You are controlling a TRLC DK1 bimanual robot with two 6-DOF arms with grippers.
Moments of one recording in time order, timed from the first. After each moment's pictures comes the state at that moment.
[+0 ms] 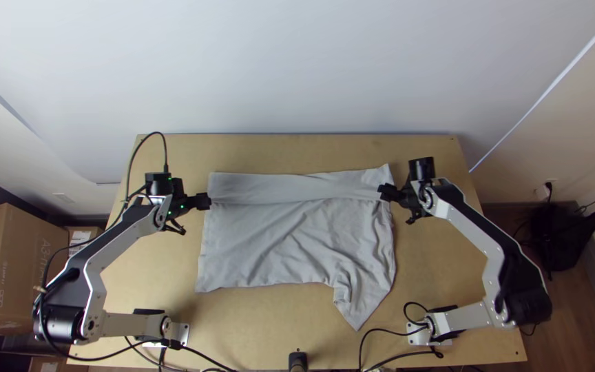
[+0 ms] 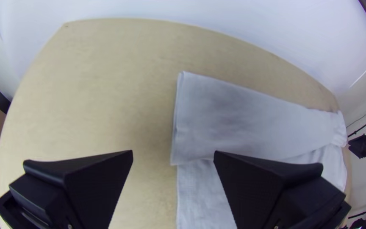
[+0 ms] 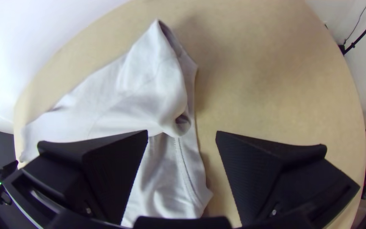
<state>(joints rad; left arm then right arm) 0.01 1.46 0.85 -0.20 0.07 -0.15 0.17 1.54 1.02 -0.48 0.00 0.48</state>
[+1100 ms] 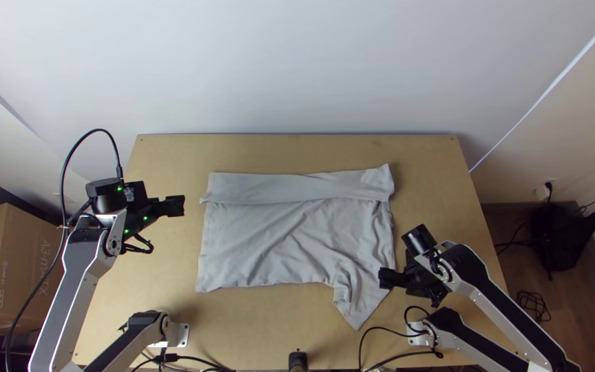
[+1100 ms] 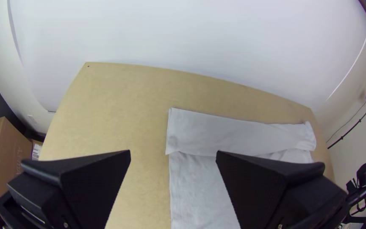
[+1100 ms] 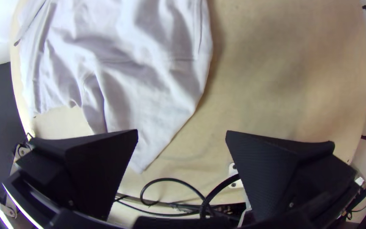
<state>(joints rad) 0.07 0.98 0.94 -0.62 0.13 -0.11 0.50 0.95 0.67 -1.19 -0.22 0.64</state>
